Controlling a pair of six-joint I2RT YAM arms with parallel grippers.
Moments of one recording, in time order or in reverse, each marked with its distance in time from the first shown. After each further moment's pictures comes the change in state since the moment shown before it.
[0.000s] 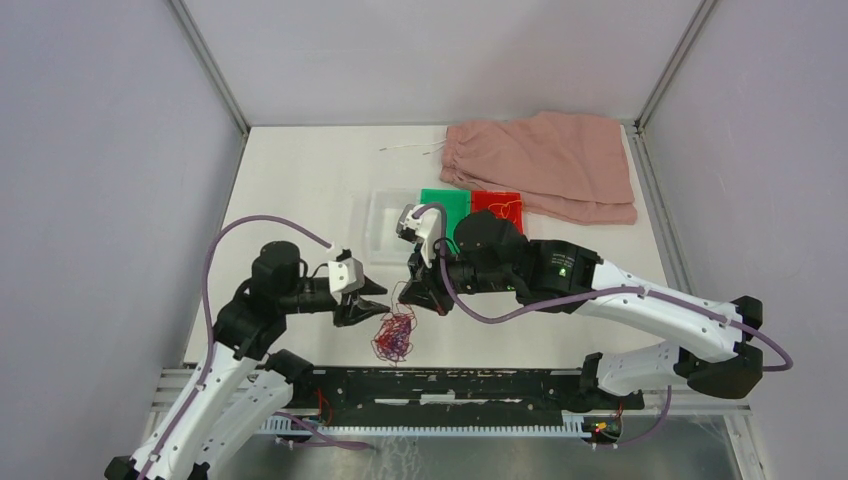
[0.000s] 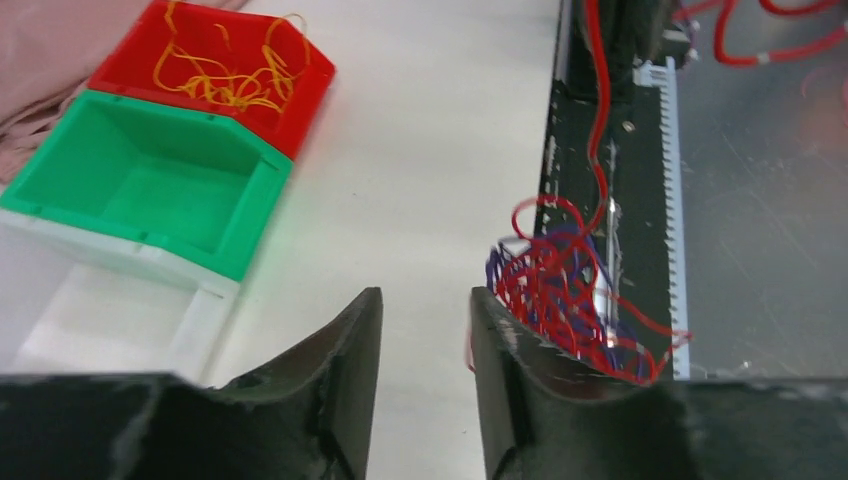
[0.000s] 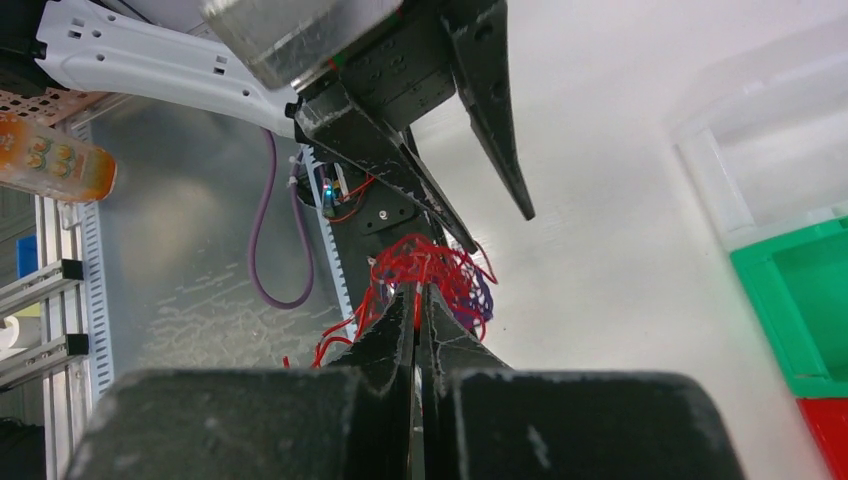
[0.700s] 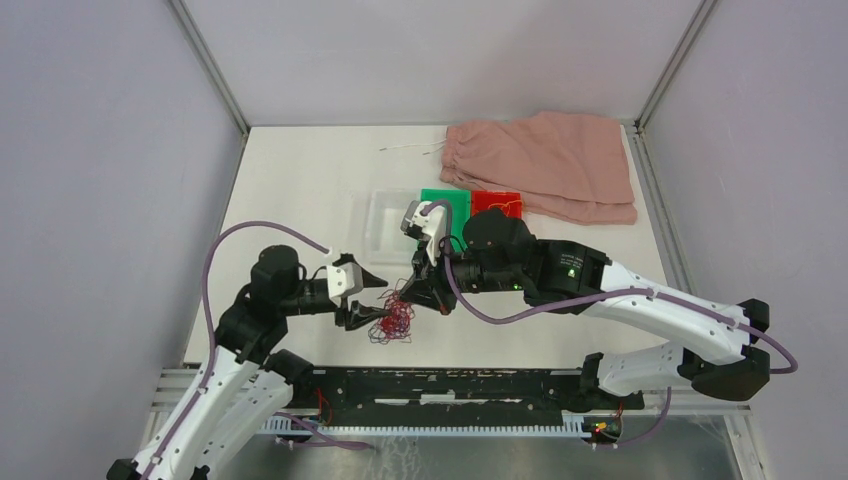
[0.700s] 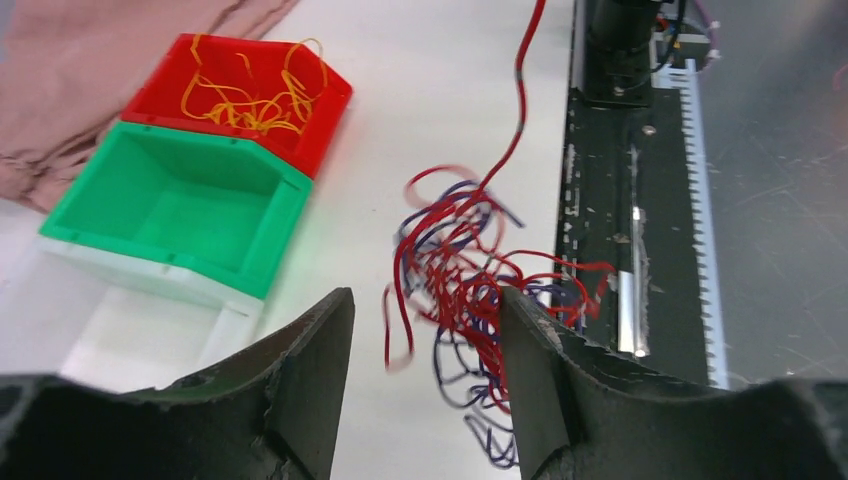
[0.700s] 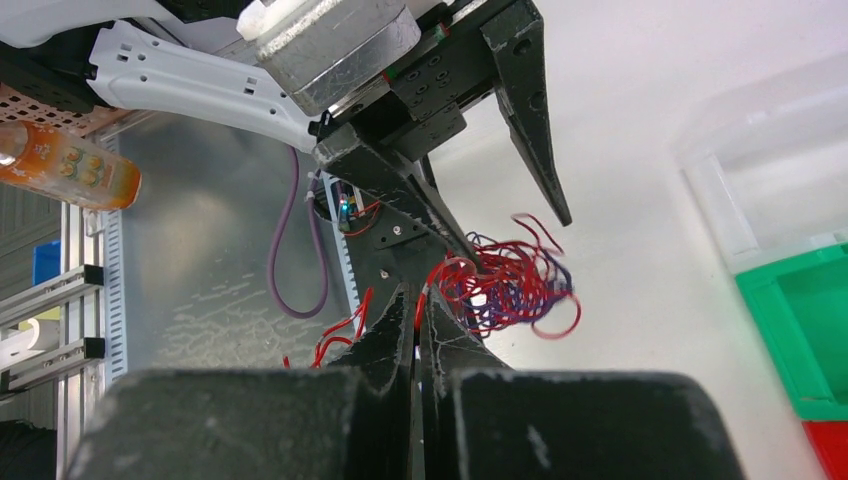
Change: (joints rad) left arm 0.000 -0.011 -0.034 0.024 0.047 0.044; right arm 0.000 -0.026 0.000 0.030 -0.026 0.003
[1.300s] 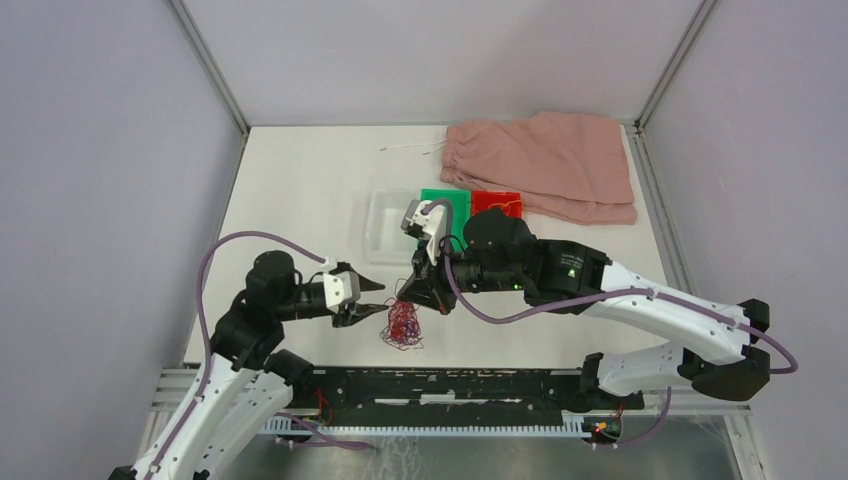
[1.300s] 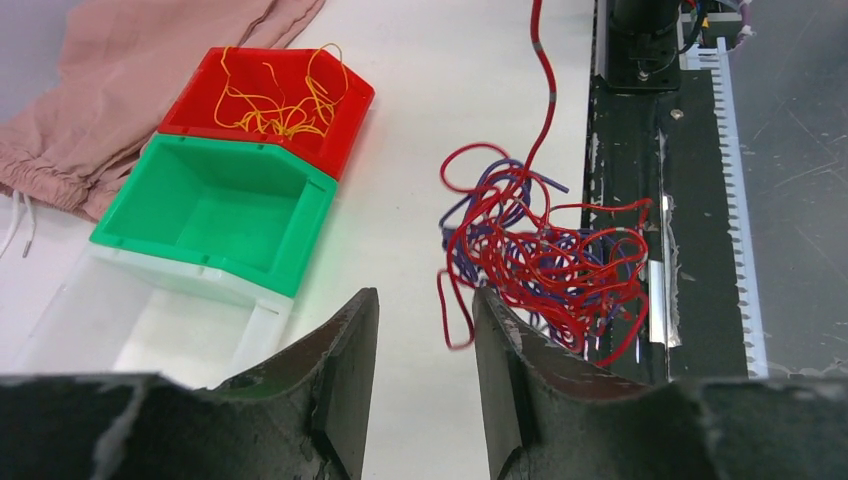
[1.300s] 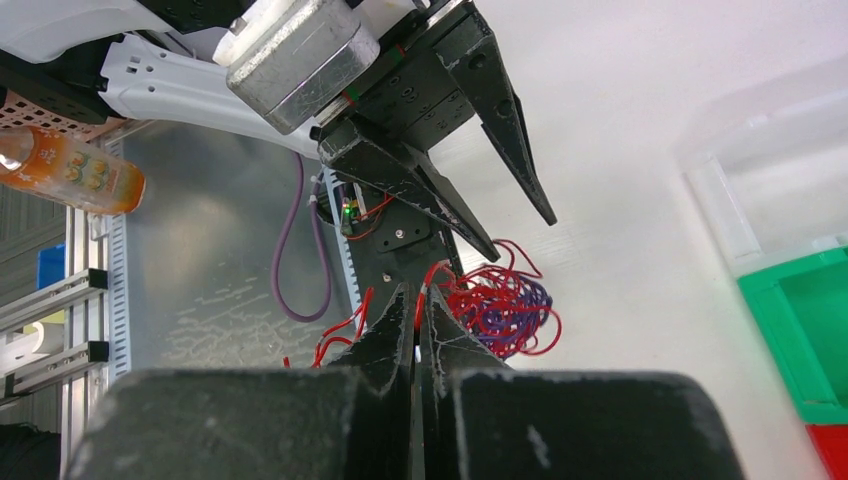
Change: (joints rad) left arm -0.001 -0.059 -0.018 -0.004 -0.043 0.068; right arm 0.000 -0.001 0.000 0.009 0.000 0.006
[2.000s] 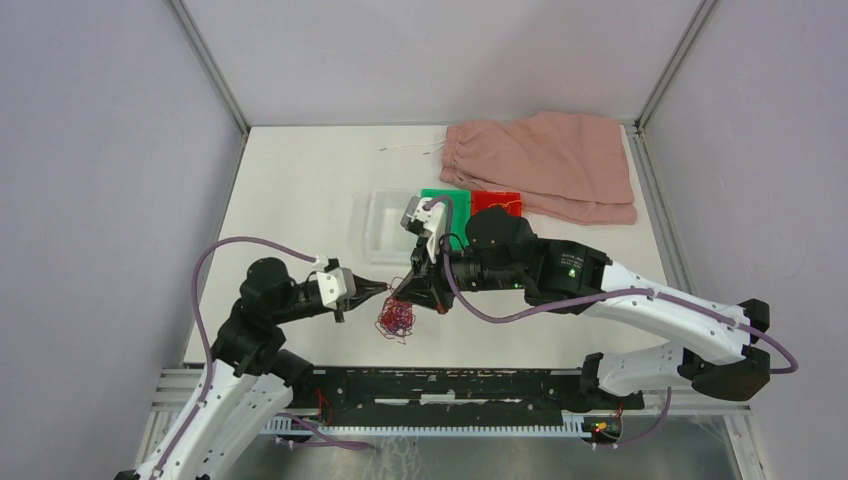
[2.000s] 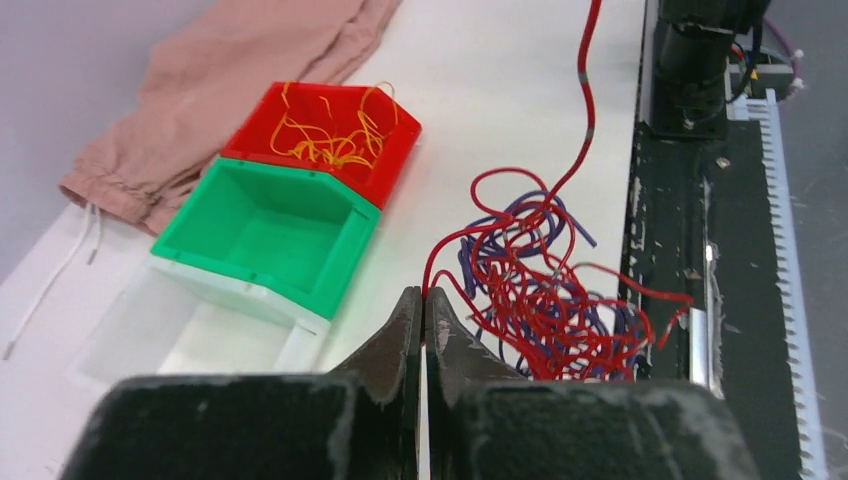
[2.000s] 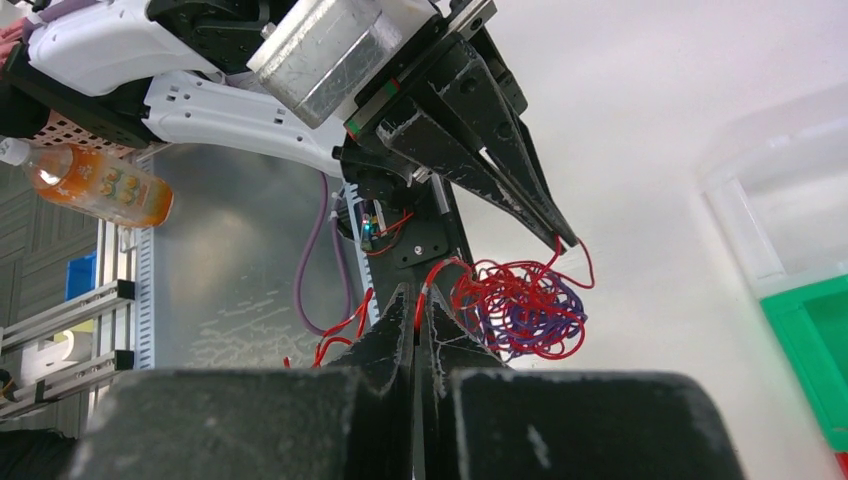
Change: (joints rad) left arm -0.001 -0.049 -0.061 0.151 -0.042 -0.095; right arm 0.000 0.000 0.002 0.038 -0.023 0.029
